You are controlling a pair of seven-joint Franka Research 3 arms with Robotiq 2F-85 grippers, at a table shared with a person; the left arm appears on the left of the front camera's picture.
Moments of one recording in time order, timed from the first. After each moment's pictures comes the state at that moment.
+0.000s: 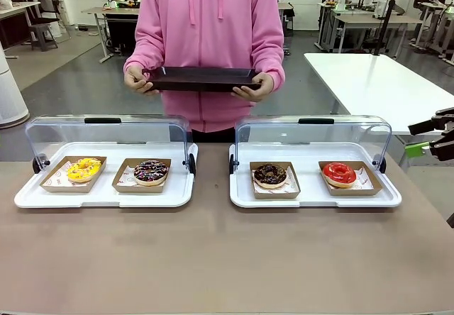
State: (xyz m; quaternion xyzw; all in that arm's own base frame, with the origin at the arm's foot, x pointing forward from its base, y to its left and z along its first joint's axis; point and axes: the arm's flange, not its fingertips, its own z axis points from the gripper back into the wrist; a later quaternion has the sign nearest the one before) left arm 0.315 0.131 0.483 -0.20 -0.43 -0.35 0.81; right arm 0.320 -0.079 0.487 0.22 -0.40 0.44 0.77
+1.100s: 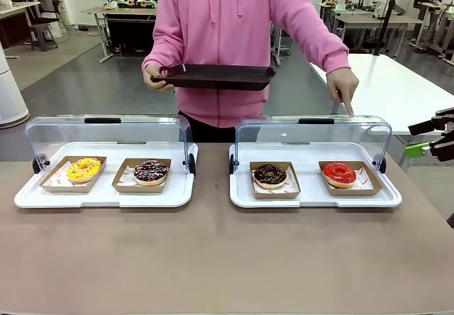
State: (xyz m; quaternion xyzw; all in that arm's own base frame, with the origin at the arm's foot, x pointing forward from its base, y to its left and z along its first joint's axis) left arm 0.315 0.130 0.483 -0.20 -0.43 -0.35 0.81; right arm 0.320 -0.078 0.487 0.22 -0.40 0.44 0.77
